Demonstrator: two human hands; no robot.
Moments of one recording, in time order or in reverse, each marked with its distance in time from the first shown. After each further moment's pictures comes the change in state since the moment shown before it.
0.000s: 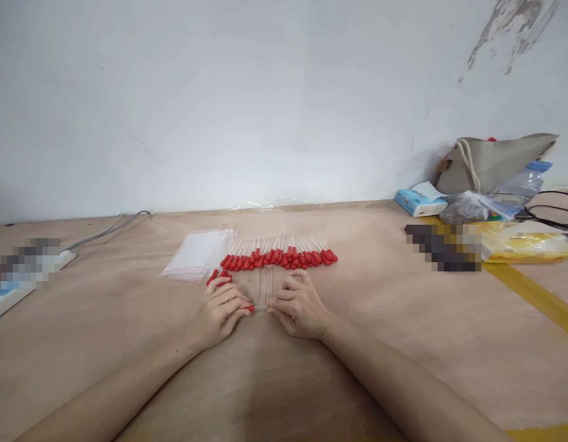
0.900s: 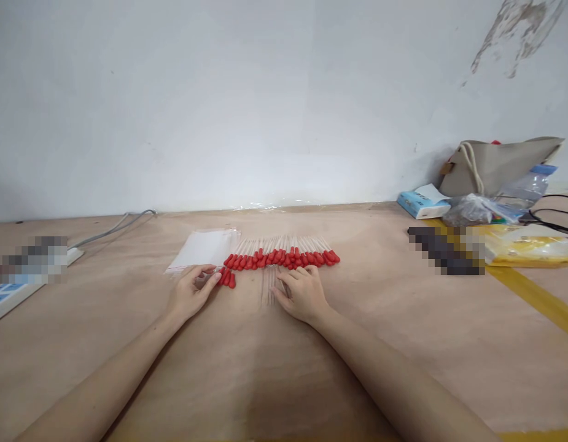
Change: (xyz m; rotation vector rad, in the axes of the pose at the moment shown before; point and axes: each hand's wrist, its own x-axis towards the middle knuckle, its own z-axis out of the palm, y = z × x) left_hand -0.018 -0.059 -0.017 0.110 0.281 -0.488; right_hand 0.011 0.007 0.013 -0.114 0.080 0.323
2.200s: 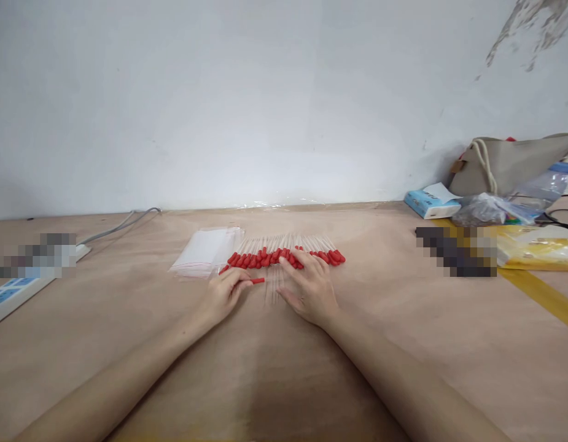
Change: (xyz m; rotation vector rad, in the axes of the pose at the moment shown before) left_hand 0.004 0.058 0.017 -0.164 -0.230 0.261; right_hand -0.004 0.007 -0.008 -0.011 0.203 -0.099
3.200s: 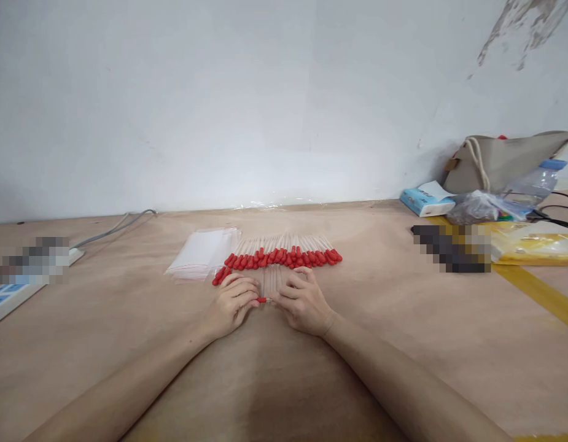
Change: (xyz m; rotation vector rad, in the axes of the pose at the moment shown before) left_hand -0.007 0.011 0.012 0.064 -0.057 0.285; right_hand -0.003 -0.010 0.000 0.057 -0.143 -0.259
